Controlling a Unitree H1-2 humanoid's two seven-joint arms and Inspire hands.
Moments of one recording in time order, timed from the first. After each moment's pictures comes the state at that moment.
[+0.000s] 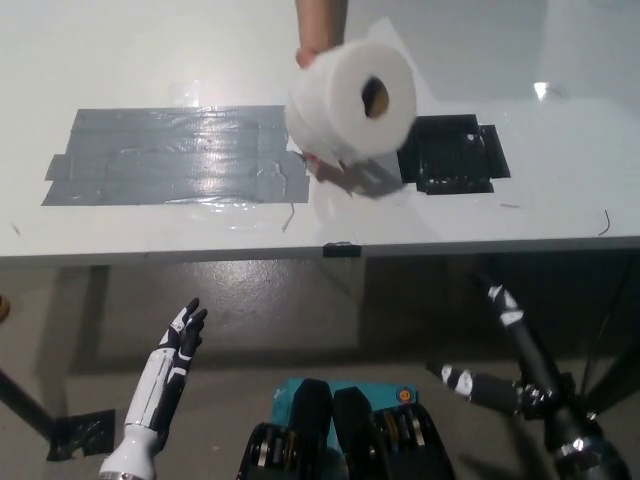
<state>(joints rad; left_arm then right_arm) -0.06 0.12 -0.02 0.14 0.15 -0.18 -0.03 -0.14 -0.17 0.15 -0.06 -0.23 -0.16 0.03</state>
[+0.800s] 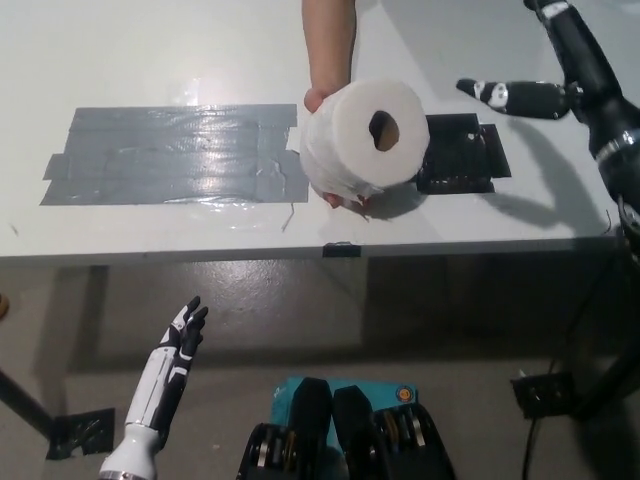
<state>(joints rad) -0.06 0.12 -0.02 0.14 0.16 -0.18 -0.04 -0.85 -0.30 0.10 0.31 -0.17 0.09 0.19</state>
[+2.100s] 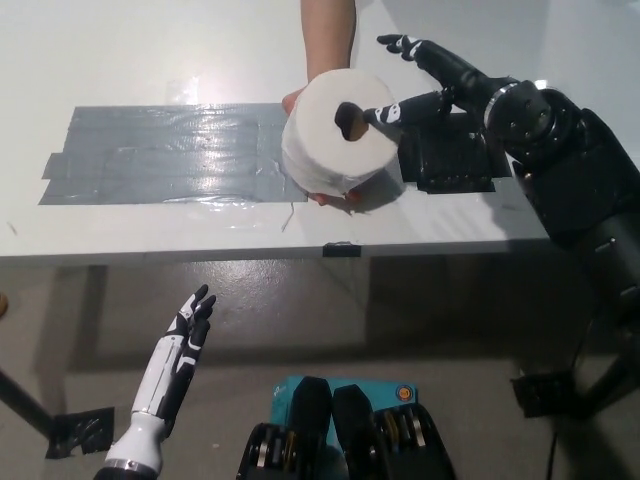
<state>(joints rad) -0.09 0.12 -0.04 0.14 0.16 -0.18 -0.04 -1.15 -0.22 0.33 0.92 -0.30 0.06 0.30</state>
